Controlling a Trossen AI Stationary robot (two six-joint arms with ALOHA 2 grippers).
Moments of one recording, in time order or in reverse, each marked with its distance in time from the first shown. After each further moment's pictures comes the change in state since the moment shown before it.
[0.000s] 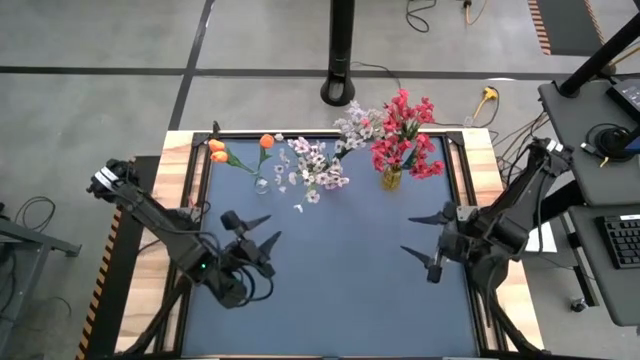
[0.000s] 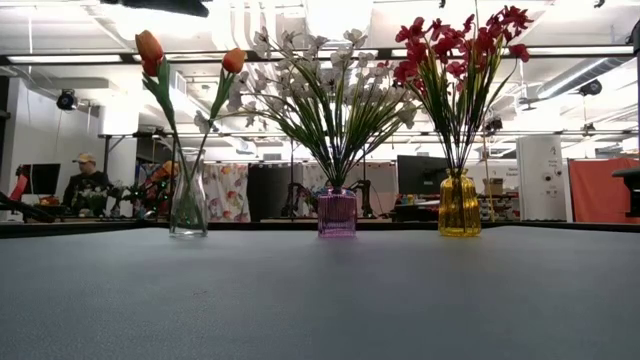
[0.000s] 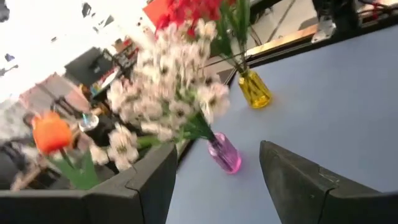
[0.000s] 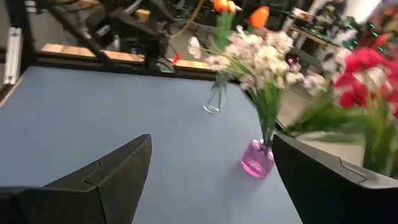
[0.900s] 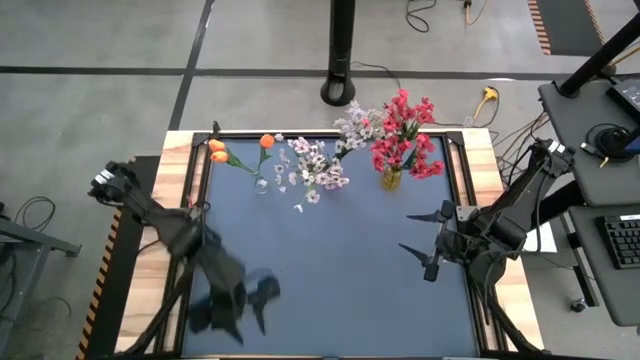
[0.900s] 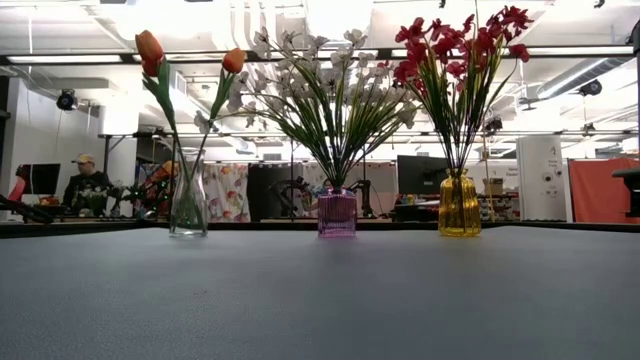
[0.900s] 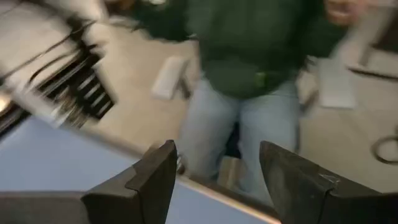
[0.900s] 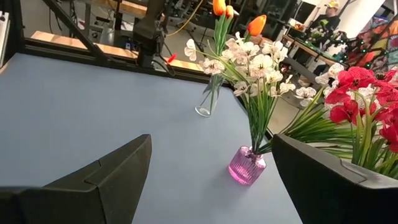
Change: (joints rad) left arm 0.120 0.024 0.351 0.051 1.800 0.724; right arm -0.035 0.001 -0.003 0.038 -0.007 -0.120
